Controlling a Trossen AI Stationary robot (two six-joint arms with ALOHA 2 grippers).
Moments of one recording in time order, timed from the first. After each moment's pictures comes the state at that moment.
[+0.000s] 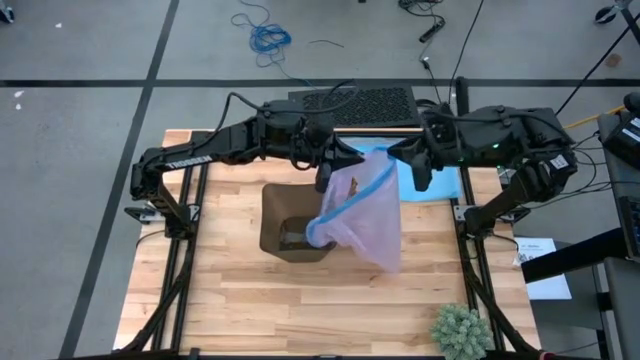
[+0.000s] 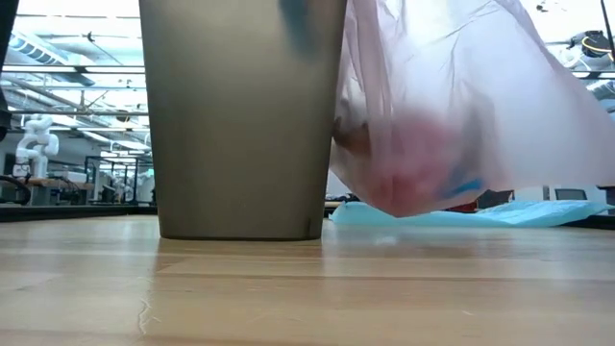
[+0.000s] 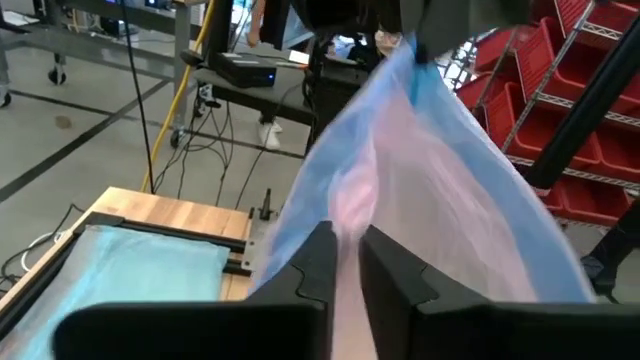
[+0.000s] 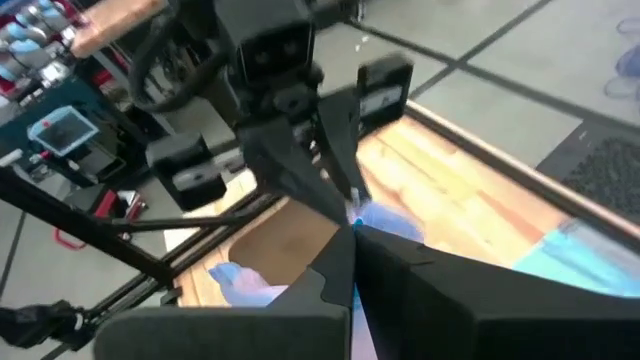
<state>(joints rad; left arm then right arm) 0.16 1.64 1.84 -0.33 0.26 -0.20 0.16 1.49 2.32 -1.33 0.41 0.69</state>
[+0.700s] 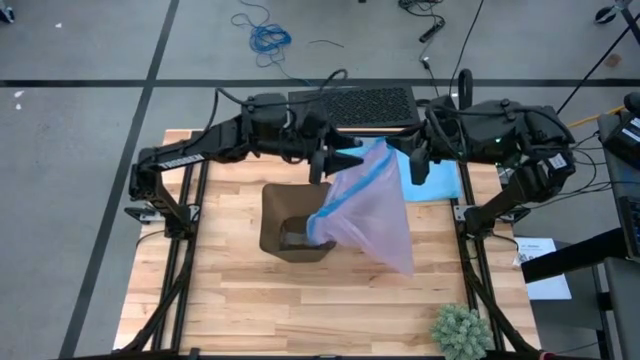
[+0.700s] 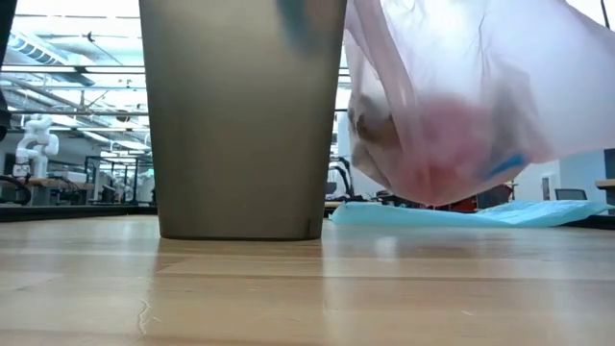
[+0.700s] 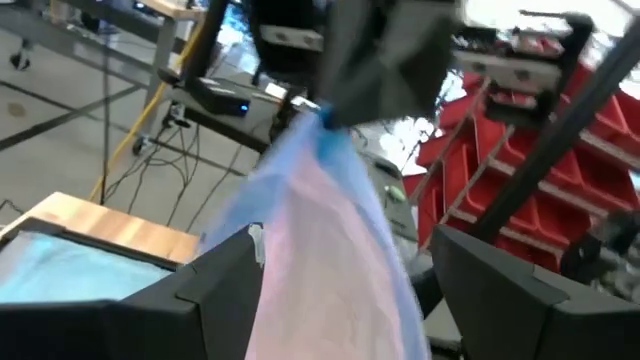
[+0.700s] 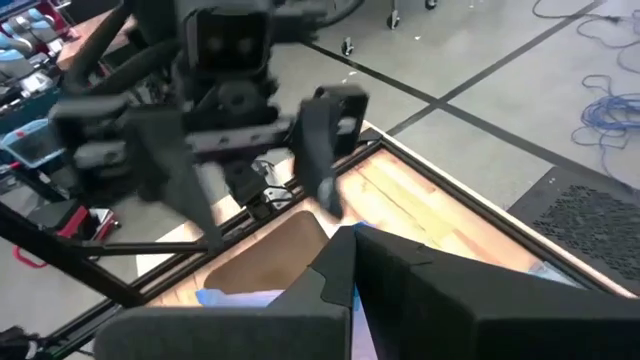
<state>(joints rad) 0.13 1.64 1.93 -0.32 0.26 -0.40 0.14 1.51 2.36 -1.29 0.47 0.58</state>
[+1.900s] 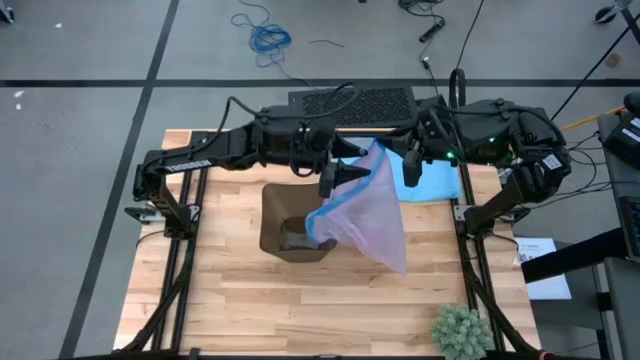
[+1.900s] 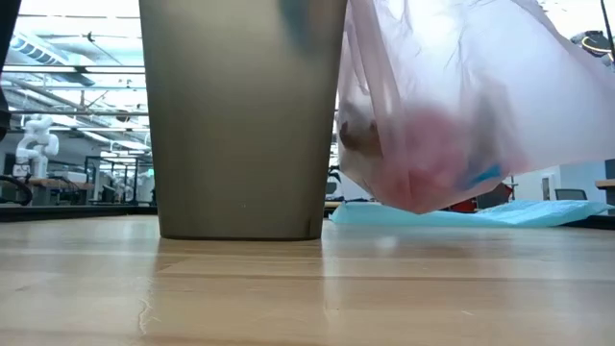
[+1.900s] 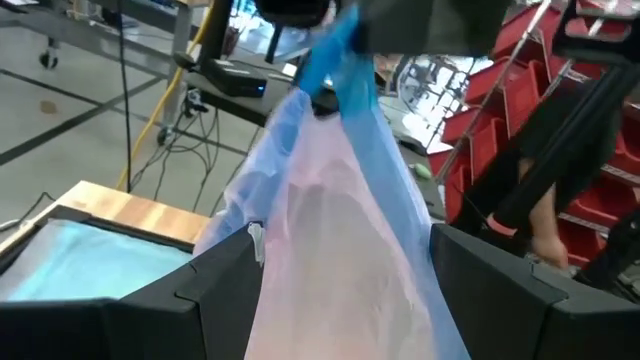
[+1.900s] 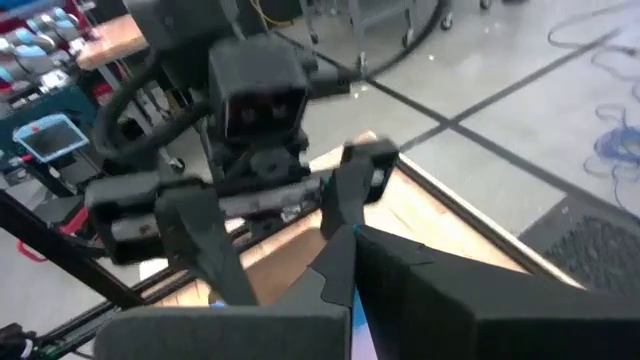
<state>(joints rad) 0.09 1.67 1.93 -0.35 0.18 -0.33 0.14 1.53 2.36 -1.21 0.45 0.50</state>
